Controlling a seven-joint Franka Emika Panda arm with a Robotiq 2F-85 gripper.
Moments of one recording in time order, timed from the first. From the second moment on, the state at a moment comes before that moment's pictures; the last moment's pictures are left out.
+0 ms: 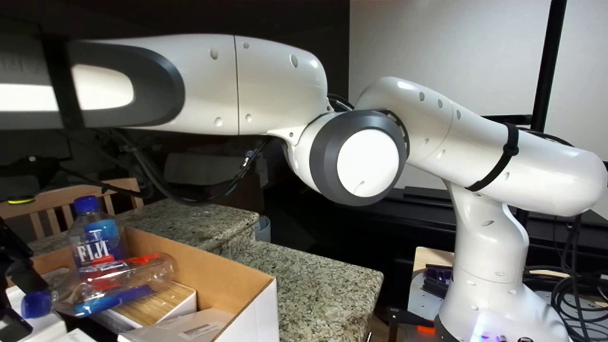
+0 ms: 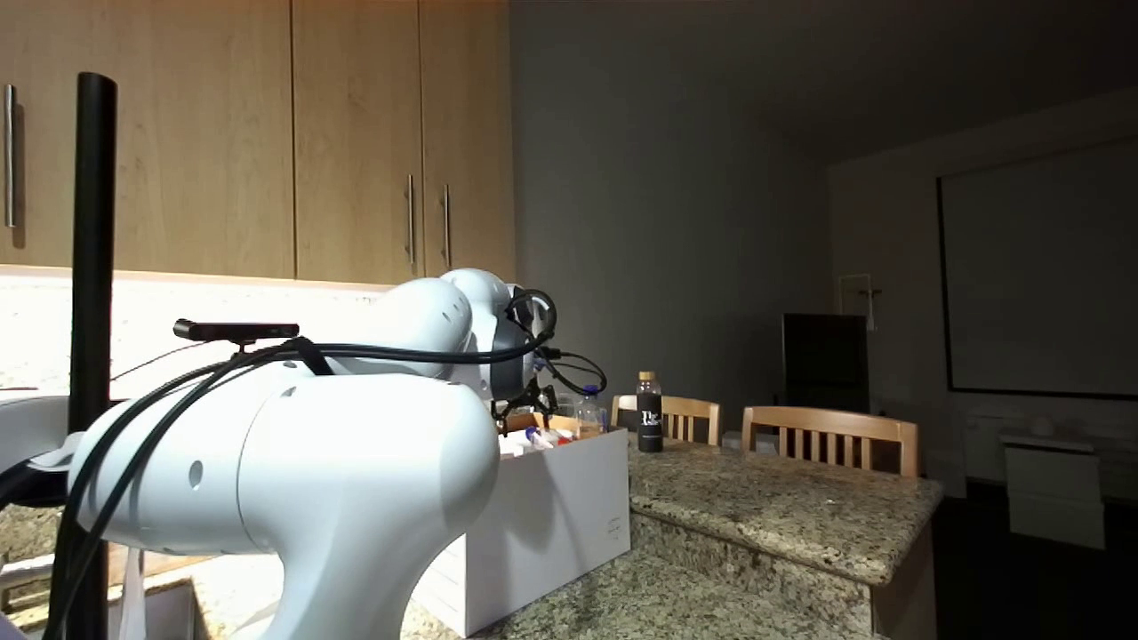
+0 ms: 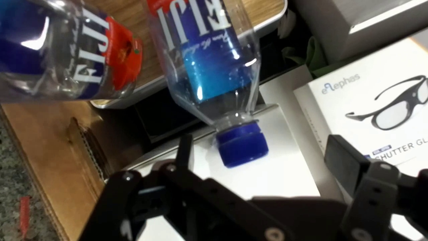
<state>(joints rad) 0.72 1.15 0.05 -0.37 -0.19 1.27 -0.35</state>
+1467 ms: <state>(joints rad) 0.70 1.05 0.01 -0.34 -0.19 1.29 -0.30</state>
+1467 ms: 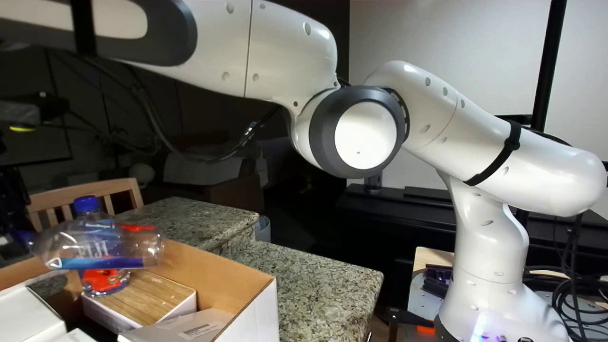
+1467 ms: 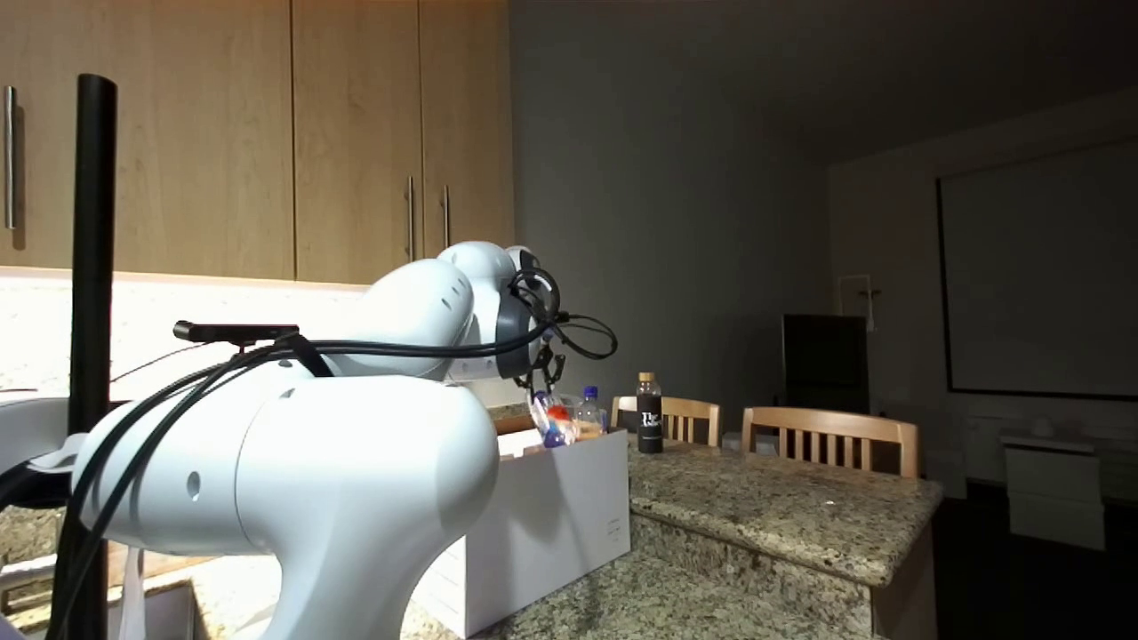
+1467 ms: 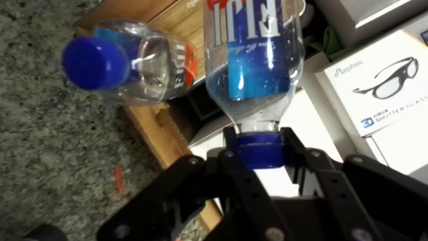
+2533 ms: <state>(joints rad) 0.66 0.78 -0.12 -0.34 -0.26 1.52 0.16</state>
